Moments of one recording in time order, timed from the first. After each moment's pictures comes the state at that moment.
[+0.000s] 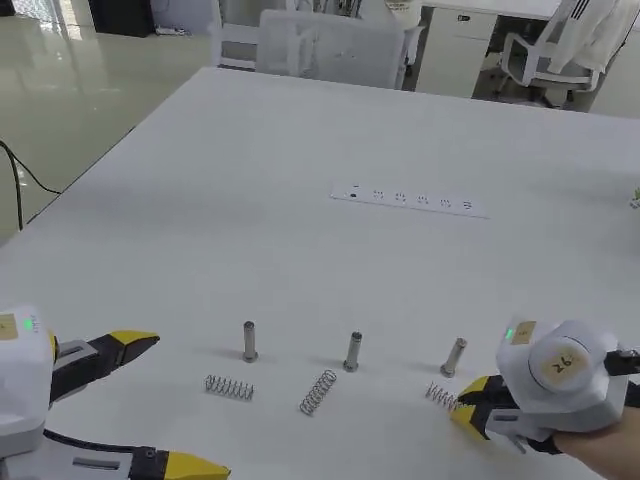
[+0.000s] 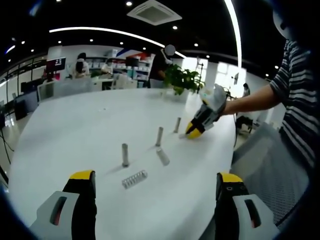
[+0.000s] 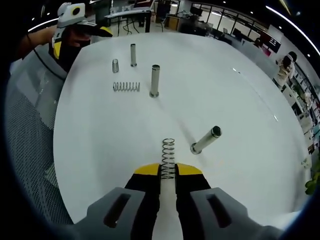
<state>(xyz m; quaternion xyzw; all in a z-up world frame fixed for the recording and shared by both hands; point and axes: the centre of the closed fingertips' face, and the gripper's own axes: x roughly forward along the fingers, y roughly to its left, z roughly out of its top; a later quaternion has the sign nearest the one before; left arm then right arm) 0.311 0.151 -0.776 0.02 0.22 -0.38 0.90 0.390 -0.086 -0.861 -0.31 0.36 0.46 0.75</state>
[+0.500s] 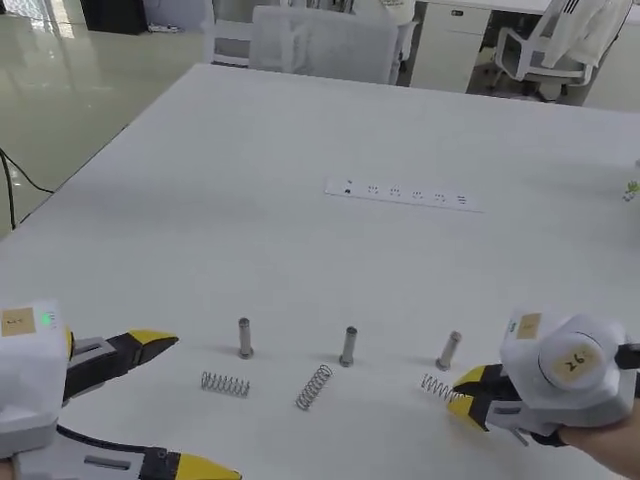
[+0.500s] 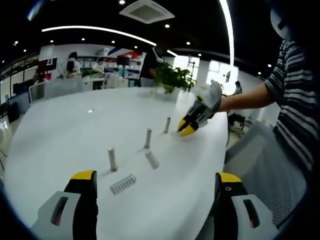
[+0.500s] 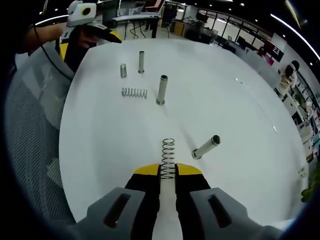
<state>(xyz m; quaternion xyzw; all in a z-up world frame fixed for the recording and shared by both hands) 0.309 0.128 -0.773 0.02 0.22 -0.42 0.88 0.382 -0.082 -0.845 -0.32 0.33 0.48 0.75</state>
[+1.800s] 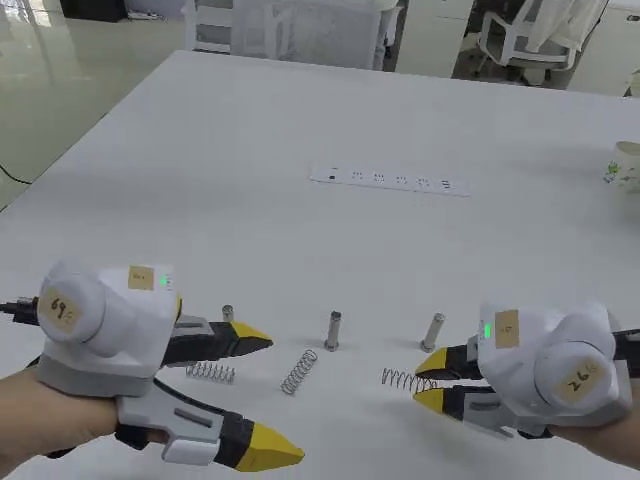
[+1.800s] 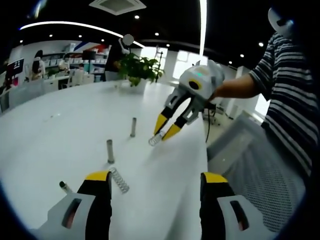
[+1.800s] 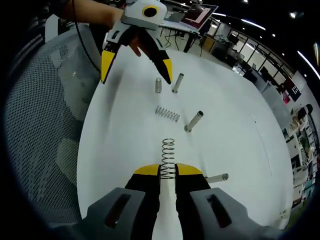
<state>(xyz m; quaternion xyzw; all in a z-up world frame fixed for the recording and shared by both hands) 0.317 0.047 -0.782 0.05 0.24 -0.55 0.80 0.344 -0.046 -0.812 -0.40 0.24 0.56 0.69</state>
